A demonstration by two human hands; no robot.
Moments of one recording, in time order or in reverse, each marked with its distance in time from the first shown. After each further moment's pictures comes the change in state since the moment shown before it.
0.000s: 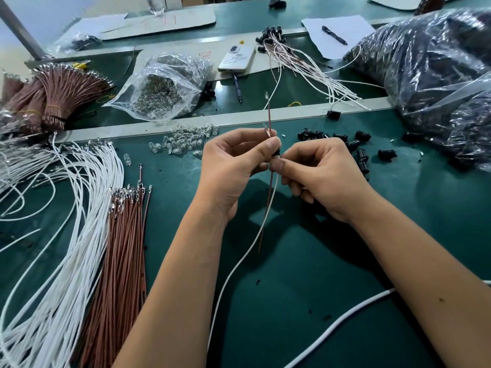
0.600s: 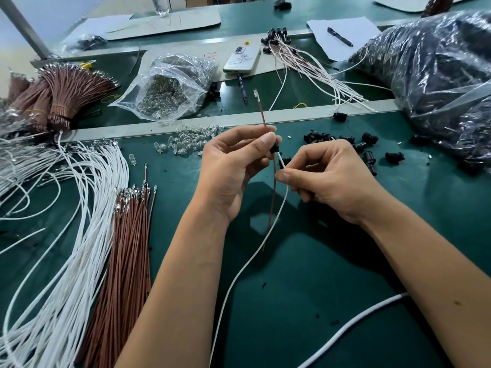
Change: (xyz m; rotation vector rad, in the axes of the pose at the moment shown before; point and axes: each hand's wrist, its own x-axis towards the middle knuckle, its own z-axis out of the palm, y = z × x) left_hand 0.003 0.002 -0.010 -0.172 -0.031 -0.047; right_hand 0.001 0.000 -0.003 0.039 -0.082 -0.027
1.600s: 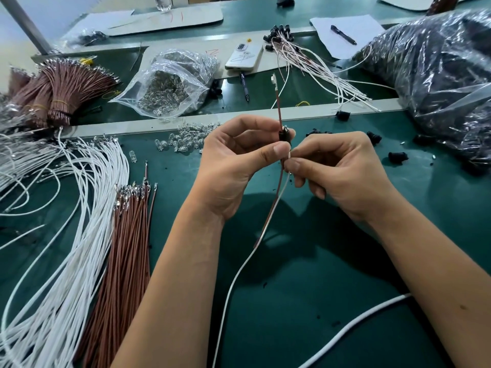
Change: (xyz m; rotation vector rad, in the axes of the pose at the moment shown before) left_hand -0.006 0.007 0.002 0.012 -0.167 0.140; right_hand -0.001 -0.002 -0.002 0.034 0.034 -0.182
